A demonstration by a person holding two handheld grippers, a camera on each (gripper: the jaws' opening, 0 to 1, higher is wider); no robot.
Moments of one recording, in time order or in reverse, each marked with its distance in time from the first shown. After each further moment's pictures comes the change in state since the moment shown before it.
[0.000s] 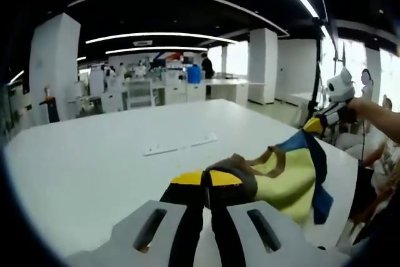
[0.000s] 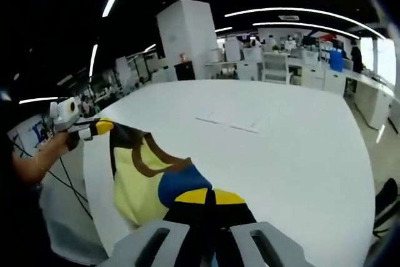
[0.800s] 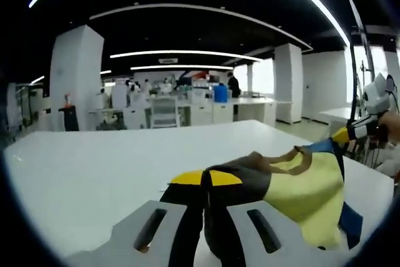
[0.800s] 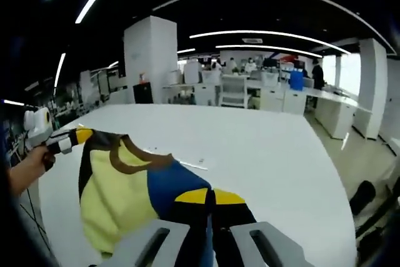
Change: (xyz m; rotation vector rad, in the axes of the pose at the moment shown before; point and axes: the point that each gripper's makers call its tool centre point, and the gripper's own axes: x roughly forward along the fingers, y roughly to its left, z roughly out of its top) left arm 0.120 0.067 0.010 -0.017 -0.091 0.190; right arm 0.067 -0.091 0.050 0.039 -0.139 -0.292
